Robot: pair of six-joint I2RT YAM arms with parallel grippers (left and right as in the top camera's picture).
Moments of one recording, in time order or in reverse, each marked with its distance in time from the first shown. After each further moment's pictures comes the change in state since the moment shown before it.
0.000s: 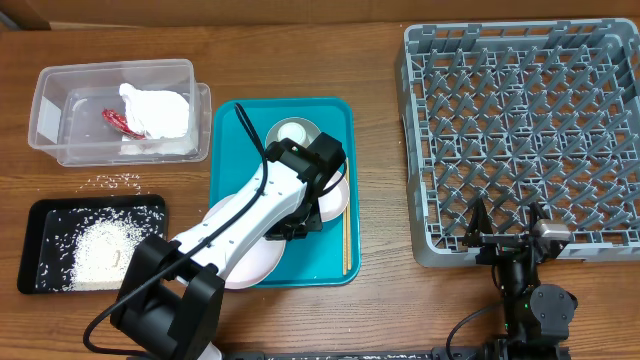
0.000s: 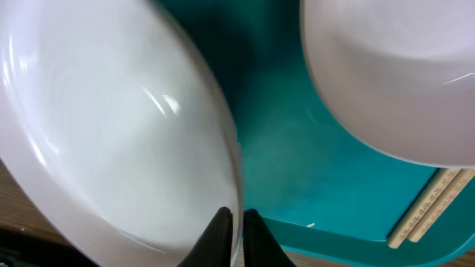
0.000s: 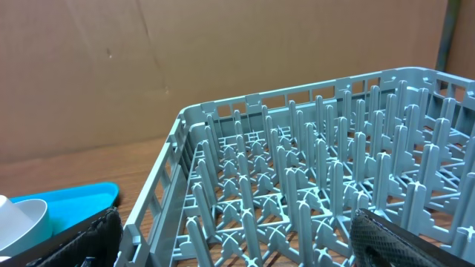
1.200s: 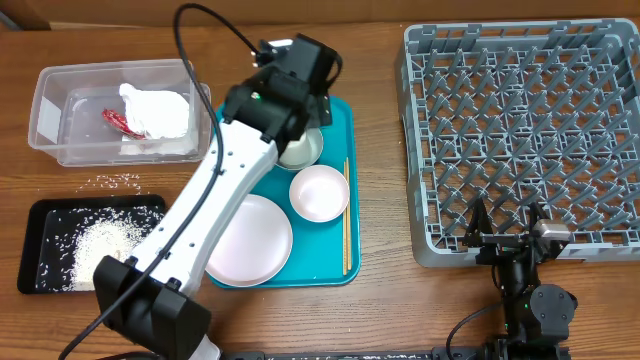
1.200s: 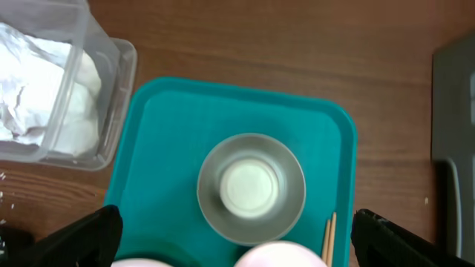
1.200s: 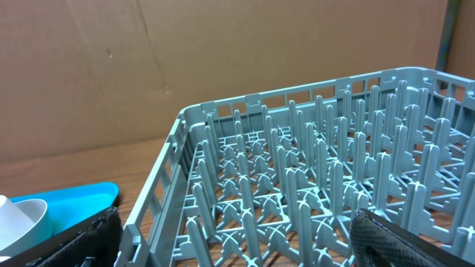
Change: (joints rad) left arm 0.109 0.002 0.448 0.248 -0.287 0.188; right arm 0.000 0.000 0.000 0.001 0.000 0.000
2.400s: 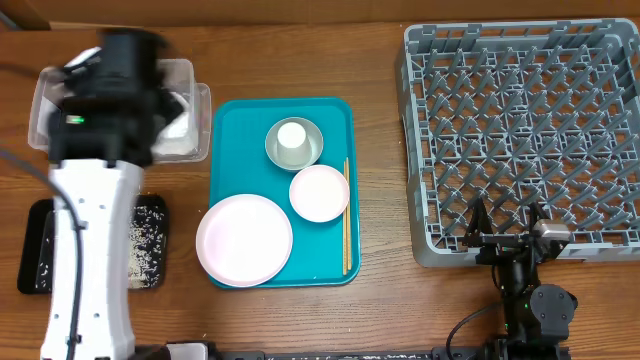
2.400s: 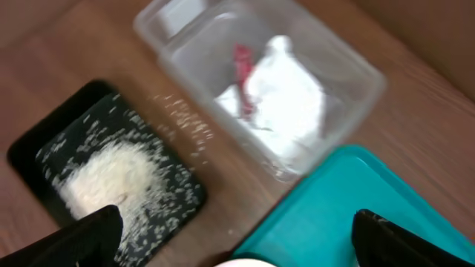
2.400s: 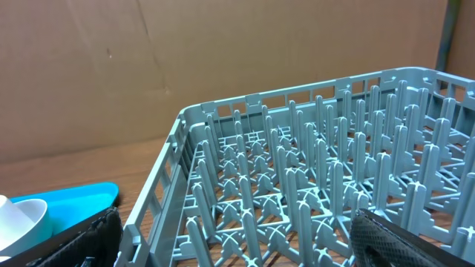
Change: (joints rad) left arm 0.499 -0.250 0.021 -0.285 -0.057 -0.158; right arm 0.000 0.000 0.000 0.000 0.000 -0.001
